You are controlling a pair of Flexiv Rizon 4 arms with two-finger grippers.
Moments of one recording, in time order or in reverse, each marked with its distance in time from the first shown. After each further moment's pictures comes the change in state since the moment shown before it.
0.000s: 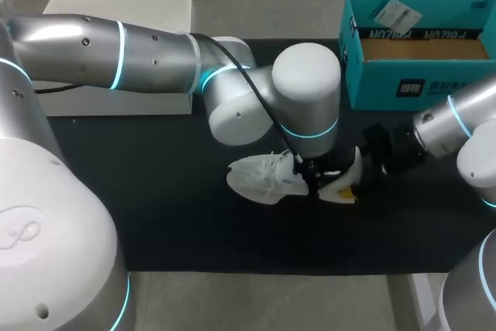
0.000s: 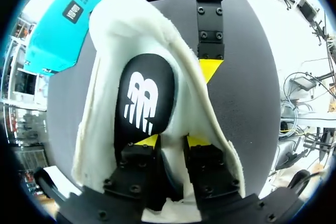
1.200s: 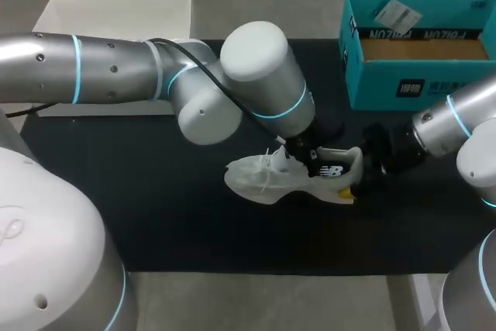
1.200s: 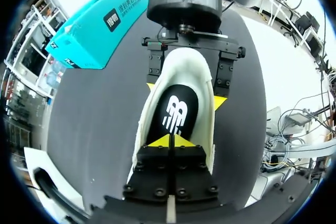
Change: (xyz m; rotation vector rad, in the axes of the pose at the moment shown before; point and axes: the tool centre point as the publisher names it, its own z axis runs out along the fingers) left arm -0.019 -0.015 -0.048 0.238 0.042 -0.192; right arm 0.002 0.001 0.000 -0.002 0.006 0.001
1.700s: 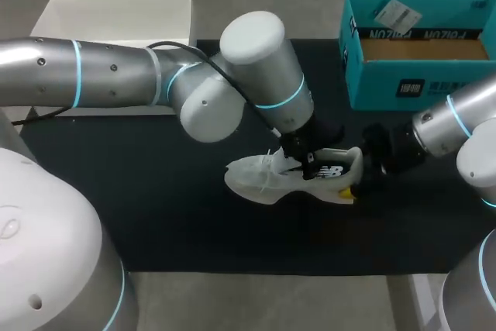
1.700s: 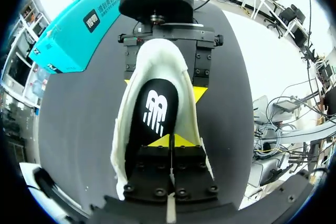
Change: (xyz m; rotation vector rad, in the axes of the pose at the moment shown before) left arm 0.016 0.006 0.009 -0.049 0.148 0.111; right arm 0.000 0.000 0.000 0.000 0.000 0.000
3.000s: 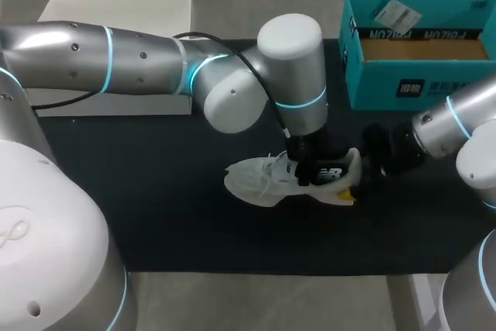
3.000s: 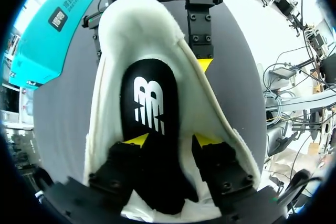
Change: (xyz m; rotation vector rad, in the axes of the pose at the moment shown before) left arm -0.004 0.024 0.029 -0.174 0.046 0.180; right arm 0.003 0.001 0.001 0.000 0.001 -0.002
